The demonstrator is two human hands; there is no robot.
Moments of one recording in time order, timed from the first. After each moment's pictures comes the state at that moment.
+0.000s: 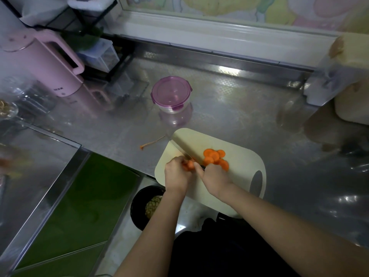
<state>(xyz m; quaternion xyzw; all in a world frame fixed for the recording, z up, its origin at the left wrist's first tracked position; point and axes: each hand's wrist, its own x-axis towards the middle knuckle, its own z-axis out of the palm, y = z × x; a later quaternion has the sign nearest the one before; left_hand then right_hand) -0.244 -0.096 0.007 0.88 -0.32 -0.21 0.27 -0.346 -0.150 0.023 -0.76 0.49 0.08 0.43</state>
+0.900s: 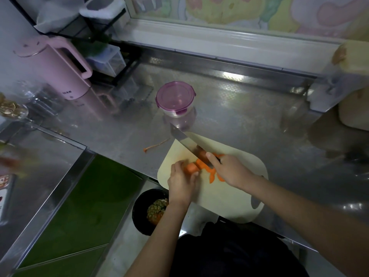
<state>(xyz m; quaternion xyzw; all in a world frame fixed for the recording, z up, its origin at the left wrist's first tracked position) -0.258 -0.078 0.003 0.86 -0.33 -0.23 0.31 -0.368 -0.186 0.055 -0.78 0.45 0.02 0.43</state>
